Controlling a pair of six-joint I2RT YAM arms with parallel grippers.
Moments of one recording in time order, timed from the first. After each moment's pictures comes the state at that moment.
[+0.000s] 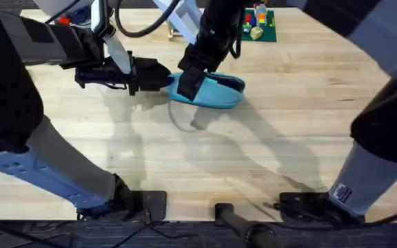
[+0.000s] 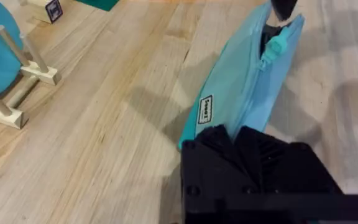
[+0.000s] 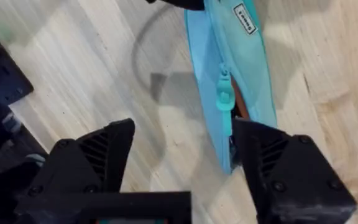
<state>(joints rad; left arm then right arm) 0.24 1.87 1.06 -0.76 1.18 1.44 0.71 2.05 2.05 -1.44 -0.18 -0.35</state>
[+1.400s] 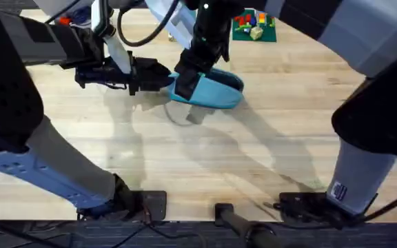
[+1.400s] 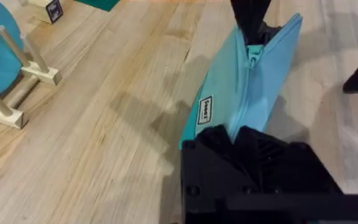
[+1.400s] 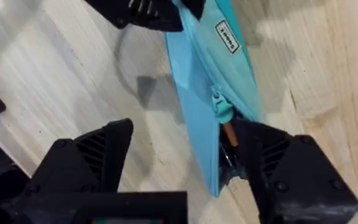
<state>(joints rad) 0.24 1.87 1.06 -0.75 1.18 1.44 0.71 2.12 2.05 -1.36 -0.13 -0.35</state>
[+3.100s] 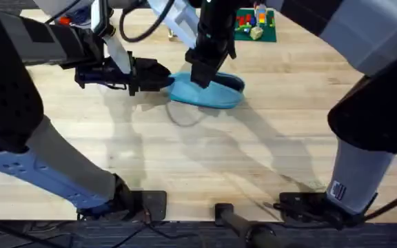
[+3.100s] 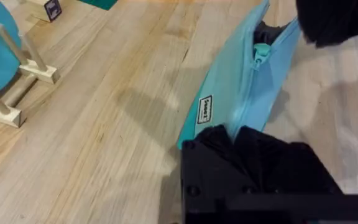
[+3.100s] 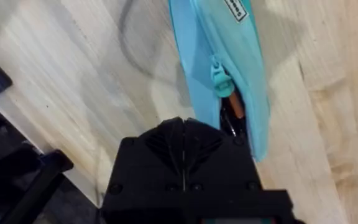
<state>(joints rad) 0.24 1.87 1.06 -0.76 1.18 1.44 0.71 2.13 2.13 -1.52 -0.12 -0.35</state>
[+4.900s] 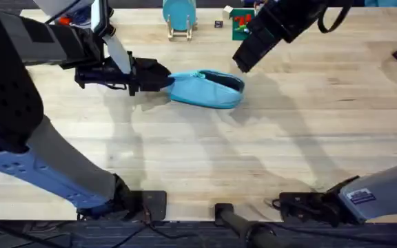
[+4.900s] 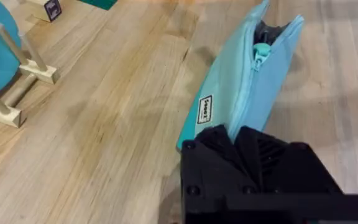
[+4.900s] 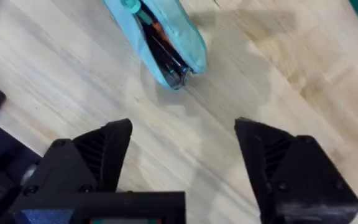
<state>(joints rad) 0.24 1.87 1.06 -0.76 1.18 1.44 0.46 1.73 1.91 -1.50 -0.10 -0.27</state>
